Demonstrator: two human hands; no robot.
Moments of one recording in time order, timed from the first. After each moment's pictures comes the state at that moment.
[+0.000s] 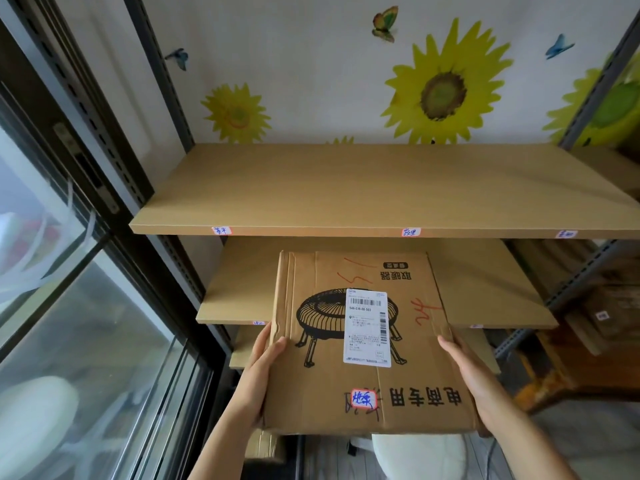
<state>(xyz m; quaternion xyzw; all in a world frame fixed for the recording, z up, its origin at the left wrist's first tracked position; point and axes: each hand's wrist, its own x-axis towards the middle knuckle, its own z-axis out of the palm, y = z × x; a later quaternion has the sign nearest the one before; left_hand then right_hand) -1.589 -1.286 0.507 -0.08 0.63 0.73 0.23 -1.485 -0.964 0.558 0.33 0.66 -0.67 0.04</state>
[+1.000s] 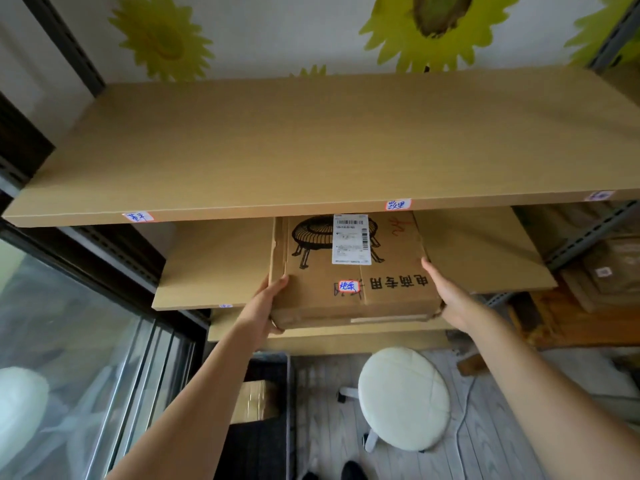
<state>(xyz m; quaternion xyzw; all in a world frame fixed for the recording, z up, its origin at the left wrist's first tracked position) -1.720 -1.192 0.471 -0.20 0.64 0.66 0.33 -1.618 -0.873 0.498 0.43 0.57 -0.68 0.13</state>
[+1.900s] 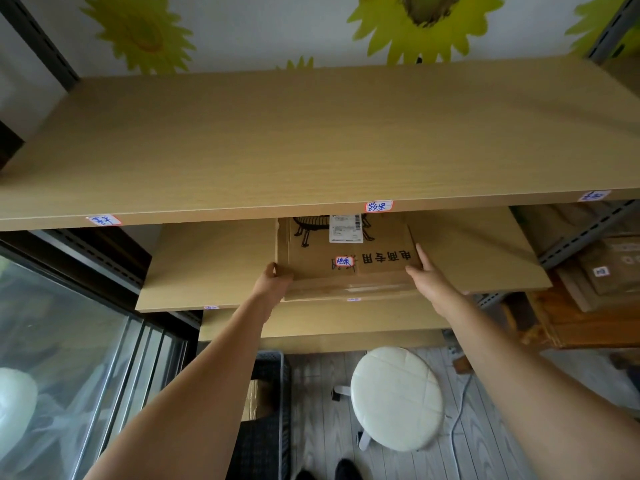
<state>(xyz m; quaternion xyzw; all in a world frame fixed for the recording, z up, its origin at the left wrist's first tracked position) -1.757 -1.137 0.451 -0.14 0.77 0.55 0.30 -1.653 -0.843 0.455 0.36 0.74 -0.57 0.08</state>
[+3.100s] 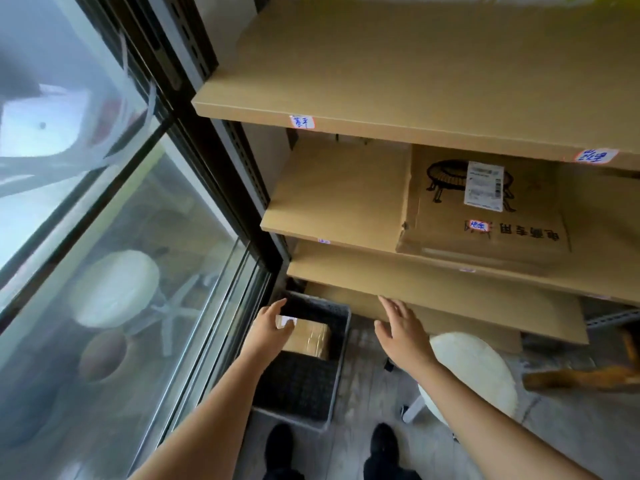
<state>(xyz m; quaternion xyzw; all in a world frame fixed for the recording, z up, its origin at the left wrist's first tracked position) -1.593 -1.392 0.389 -0.12 0.90 0.36 0.21 -1.572 -1.105 0.361 0.01 0.95 -0.28 0.12</state>
